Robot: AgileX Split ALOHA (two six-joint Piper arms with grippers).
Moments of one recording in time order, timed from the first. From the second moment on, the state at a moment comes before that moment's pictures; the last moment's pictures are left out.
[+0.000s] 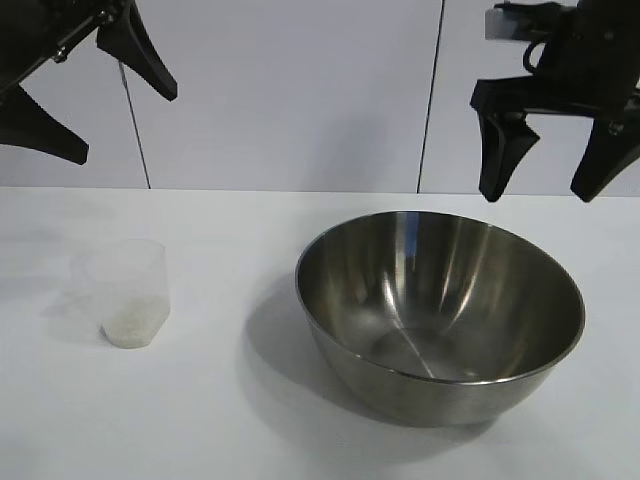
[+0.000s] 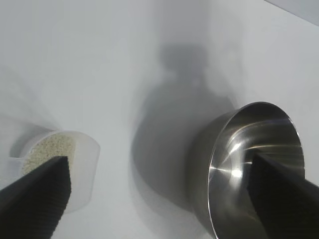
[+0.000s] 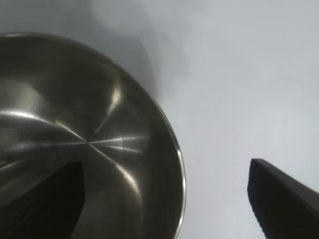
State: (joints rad) left arm -0.17 1.66 -1.22 -0.71 0.76 0.19; right arm 0.16 1.80 -1.37 0.09 1.01 -0.08
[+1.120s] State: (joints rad) left arm -0.17 1.66 -1.22 -0.71 0.73 0.19; right arm 0.16 1.77 -1.03 0.13 0.66 -0.10
